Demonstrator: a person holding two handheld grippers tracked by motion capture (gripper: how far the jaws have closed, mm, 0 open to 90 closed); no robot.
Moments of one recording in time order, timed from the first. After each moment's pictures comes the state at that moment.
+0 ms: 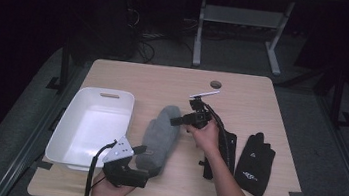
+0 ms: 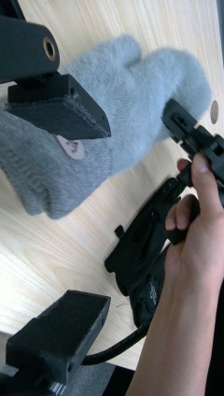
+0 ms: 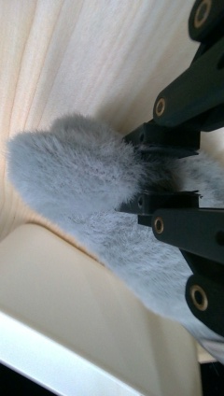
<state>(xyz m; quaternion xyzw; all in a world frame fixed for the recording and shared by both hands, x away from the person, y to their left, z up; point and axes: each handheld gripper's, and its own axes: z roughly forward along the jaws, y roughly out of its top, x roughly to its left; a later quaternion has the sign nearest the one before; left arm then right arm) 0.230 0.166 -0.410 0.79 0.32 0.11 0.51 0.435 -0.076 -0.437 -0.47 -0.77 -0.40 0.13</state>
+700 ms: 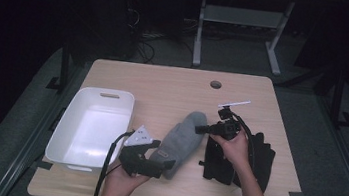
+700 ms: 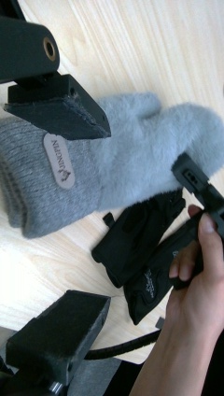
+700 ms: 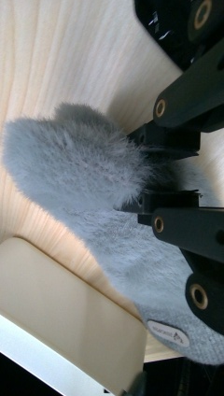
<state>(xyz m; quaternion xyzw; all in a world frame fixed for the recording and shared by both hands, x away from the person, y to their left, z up) 0.262 0.131 -0.396 0.81 0.34 0.07 0.48 0.403 -0.155 -0.432 -0.47 -0.77 -0.42 0.11</state>
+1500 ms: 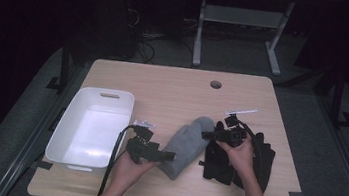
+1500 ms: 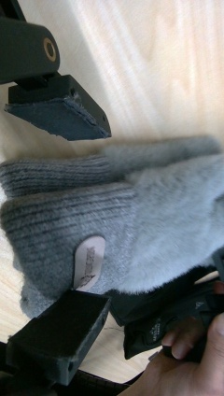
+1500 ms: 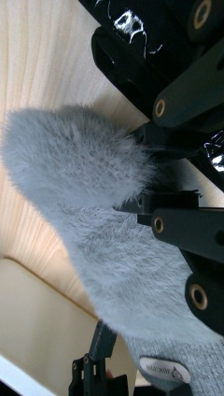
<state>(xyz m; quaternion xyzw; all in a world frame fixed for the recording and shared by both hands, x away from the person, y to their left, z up) 0.310 0.131 -0.436 0.78 0.47 -0.06 0.40 0.395 -0.178 -0.456 -0.48 -0.77 -0.42 0.09</state>
